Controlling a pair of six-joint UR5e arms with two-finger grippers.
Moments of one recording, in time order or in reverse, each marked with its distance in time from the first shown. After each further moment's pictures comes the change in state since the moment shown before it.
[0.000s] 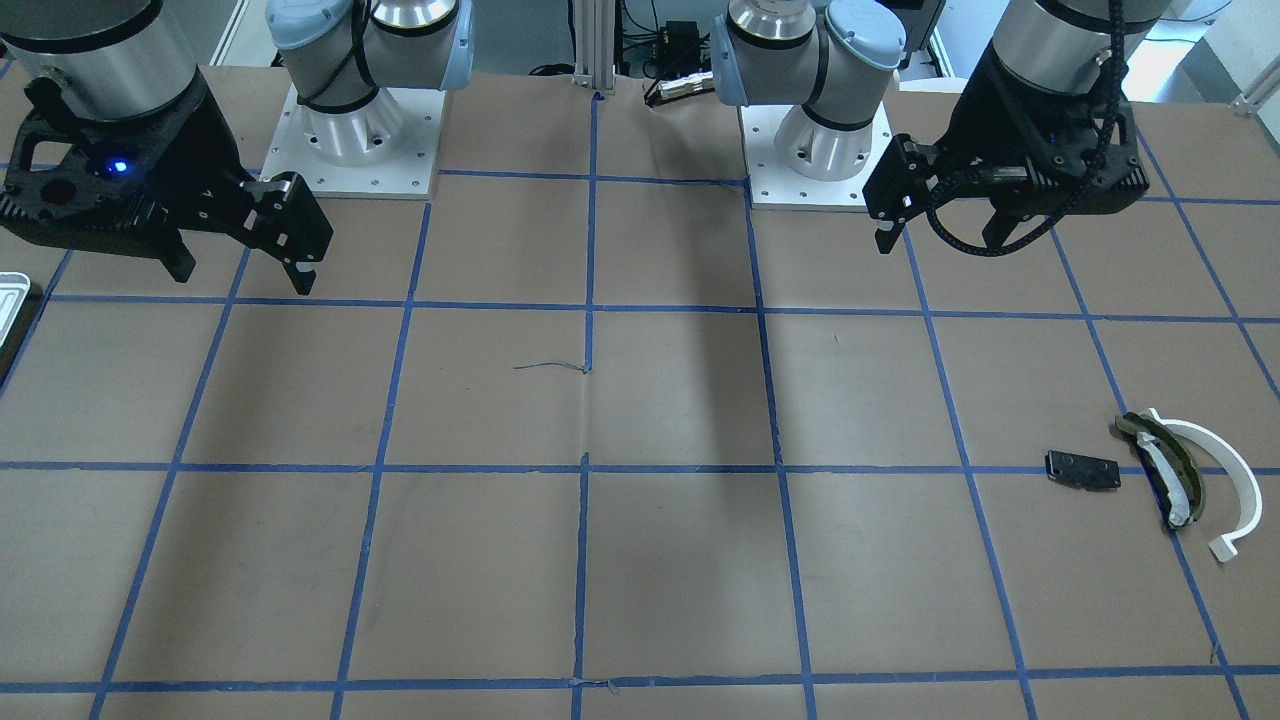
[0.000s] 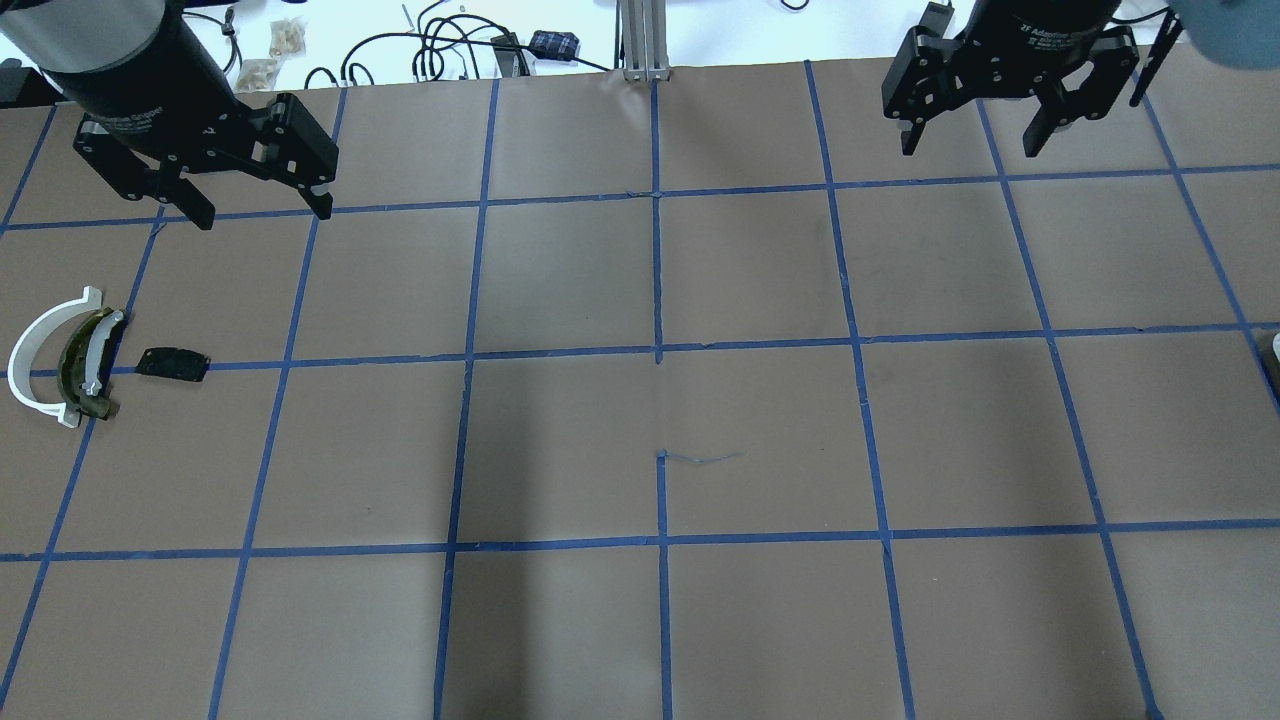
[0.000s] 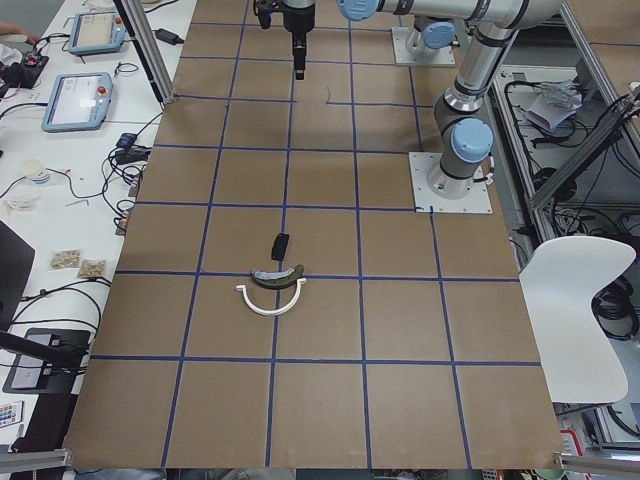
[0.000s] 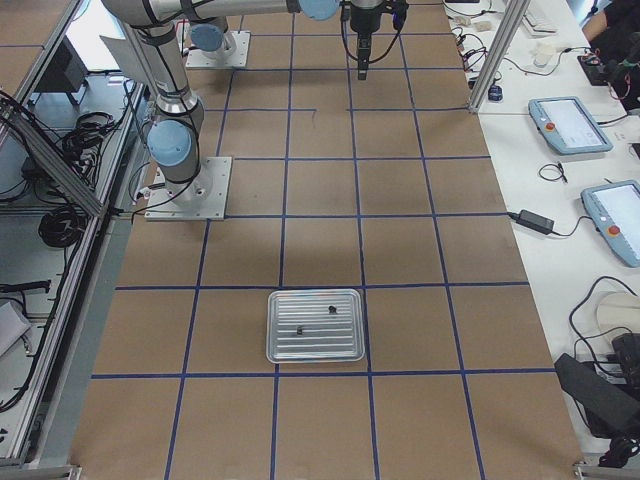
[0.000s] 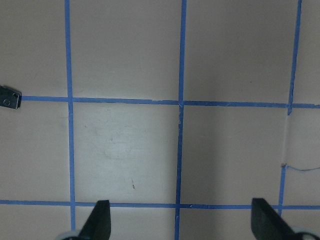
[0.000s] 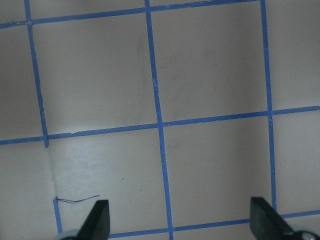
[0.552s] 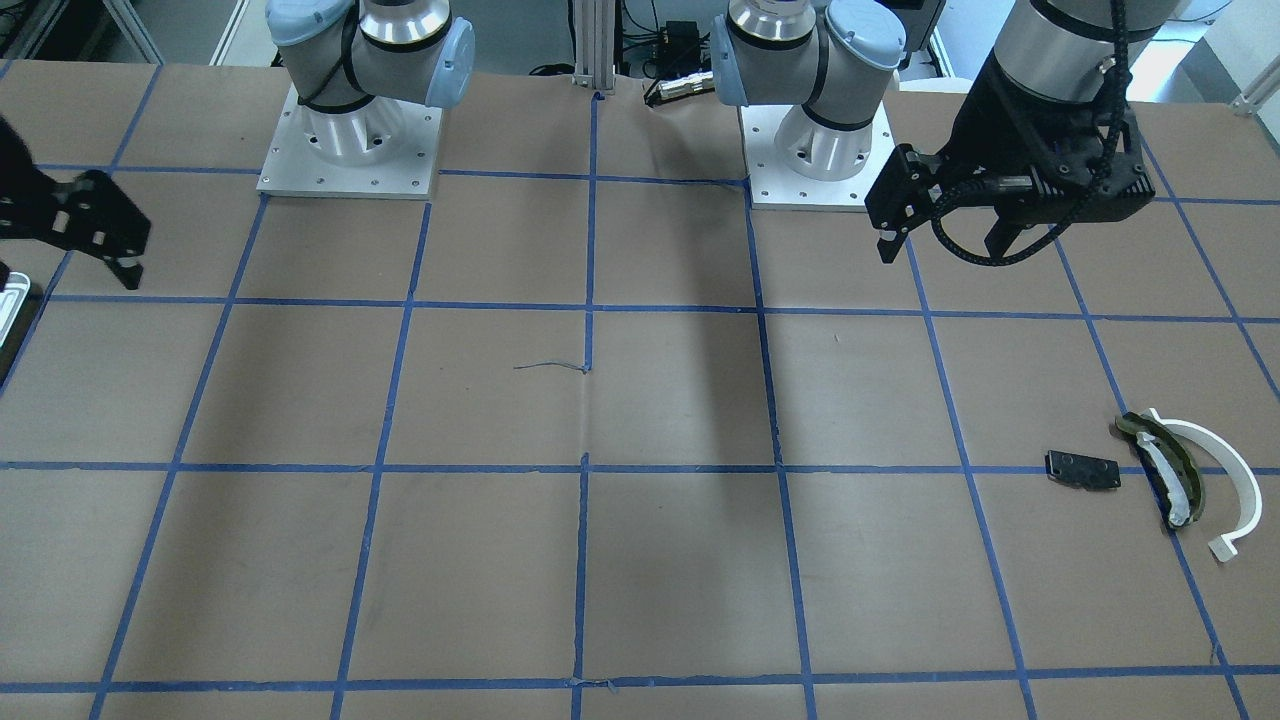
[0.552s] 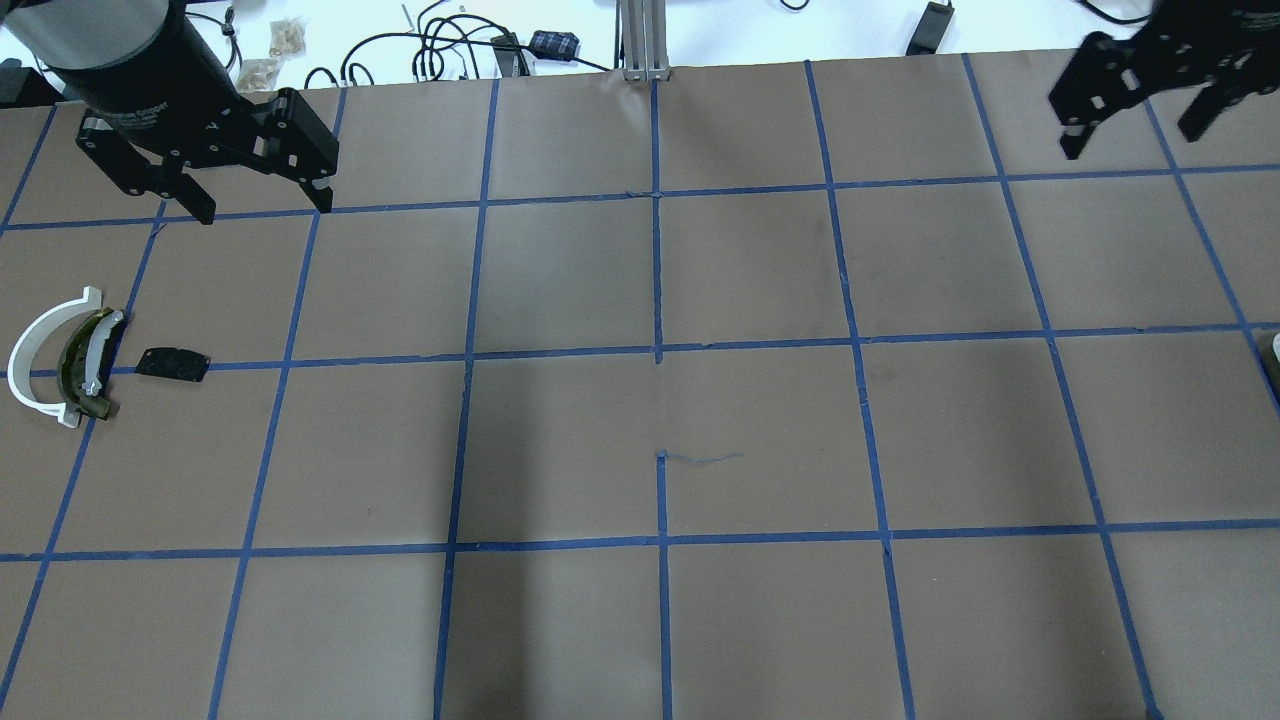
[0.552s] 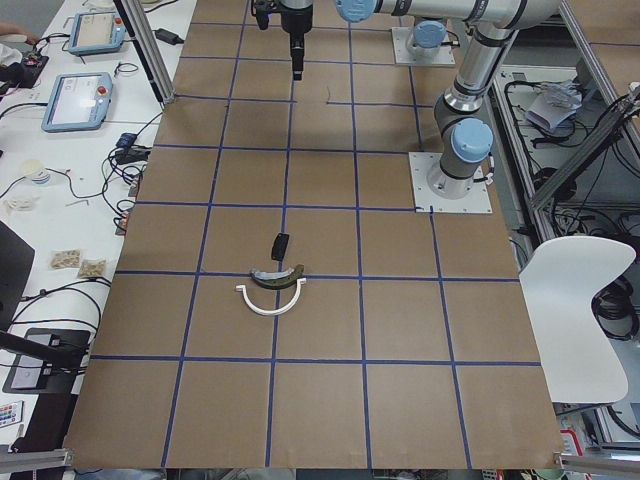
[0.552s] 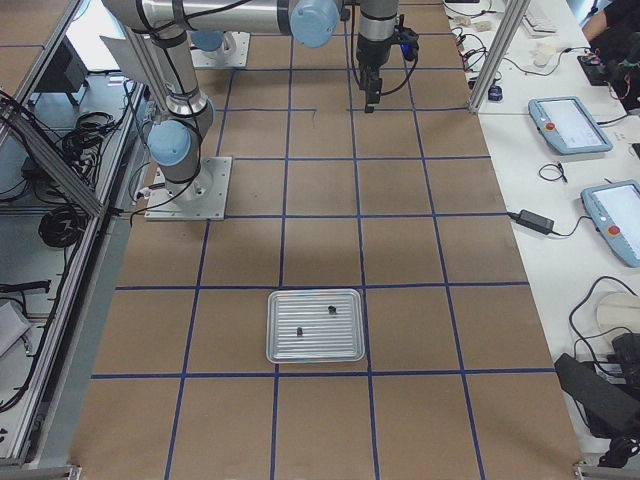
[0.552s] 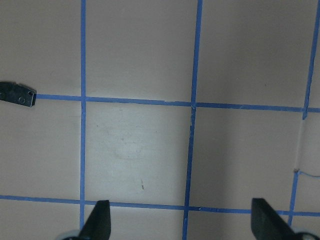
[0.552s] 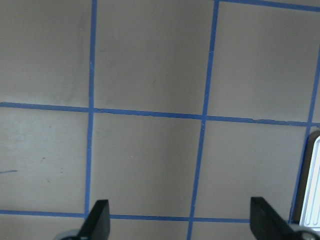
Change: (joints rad) left arm -0.001 -0.009 0.001 0.026 -0.002 -0.010; right arm -0.284 0.014 -0.005 0.027 -0.035 -0.504
